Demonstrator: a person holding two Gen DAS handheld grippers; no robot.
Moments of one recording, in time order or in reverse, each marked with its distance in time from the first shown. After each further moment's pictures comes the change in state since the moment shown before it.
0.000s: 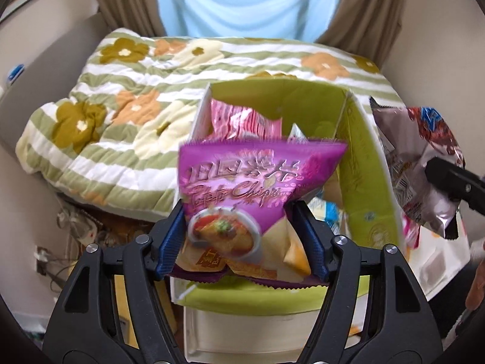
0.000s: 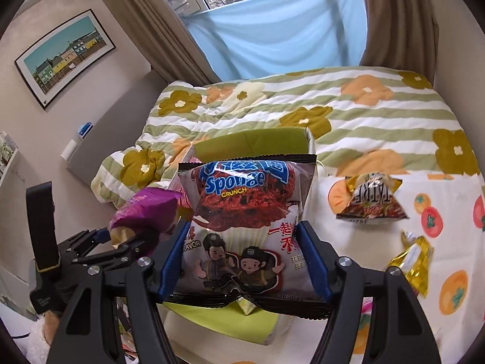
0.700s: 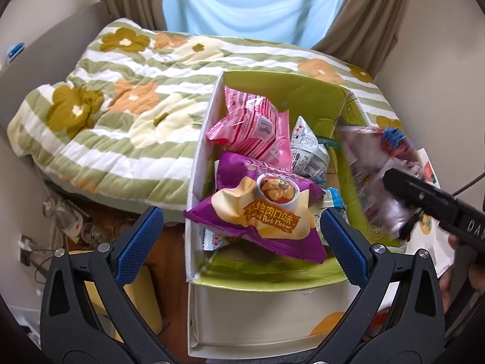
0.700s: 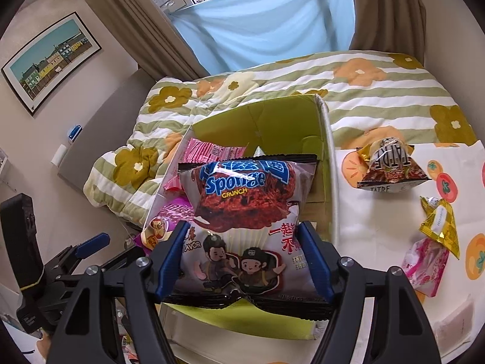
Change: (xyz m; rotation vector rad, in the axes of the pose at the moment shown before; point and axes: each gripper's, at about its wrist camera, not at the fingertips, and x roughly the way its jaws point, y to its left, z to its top) left arm -0.011 0.028 -0.028 -0.083 -0.025 -0.058; right arm 0.033 0.029 -0.032 0.068 0.009 -0.027
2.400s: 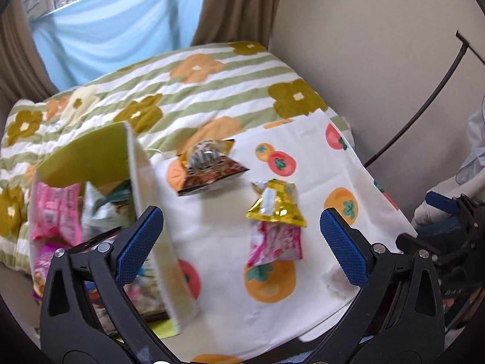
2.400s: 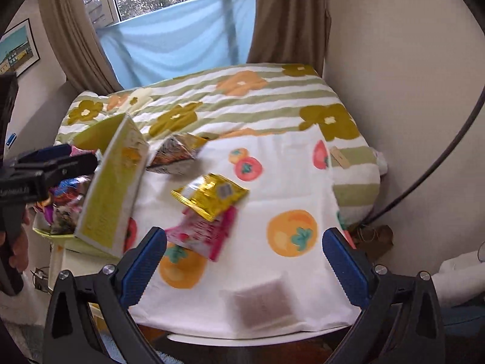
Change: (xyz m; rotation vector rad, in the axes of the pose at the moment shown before) left arm 0.024 -0.325 0.010 0.428 0.032 -0.219; right arm -0.179 -0.225 -0.057 0.027 -0.050 -0.401
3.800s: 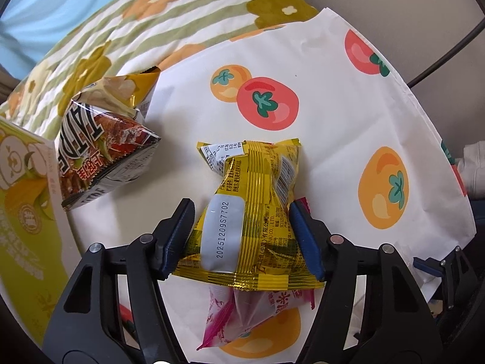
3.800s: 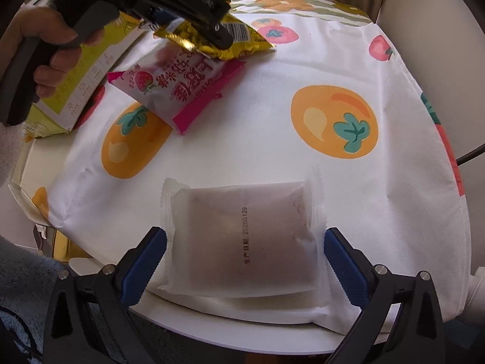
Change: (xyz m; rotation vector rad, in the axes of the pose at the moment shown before) left arm 0.201 -0.045 -0.007 0.111 0.328 -0.013; right arm 0.129 -0.011 -0.118 -0.222 0.309 0.099
